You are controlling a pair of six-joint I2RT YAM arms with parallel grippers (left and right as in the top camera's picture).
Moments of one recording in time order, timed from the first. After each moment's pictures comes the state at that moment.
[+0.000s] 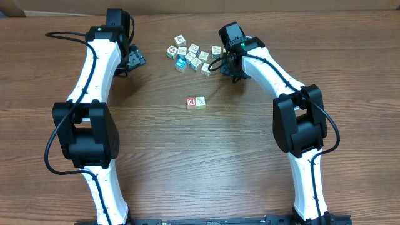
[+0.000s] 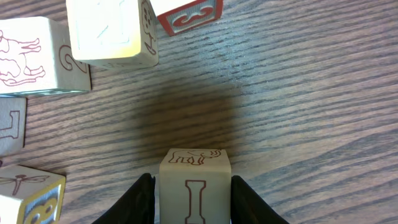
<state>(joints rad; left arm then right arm) -0.03 2.18 1.91 -1.04 -0.24 -0.61 0.36 2.37 1.95 -0.82 0.18 0.56</state>
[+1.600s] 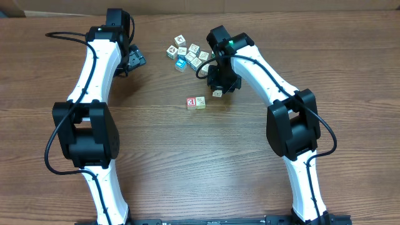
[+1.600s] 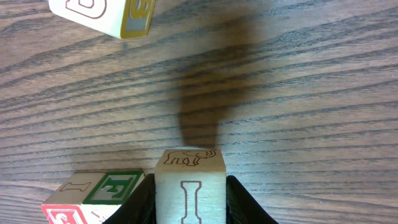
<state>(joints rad) -0.03 2.18 1.91 -1.04 -0.24 -0.61 0.44 2.37 2.06 -1.17 -0.10 0.52</state>
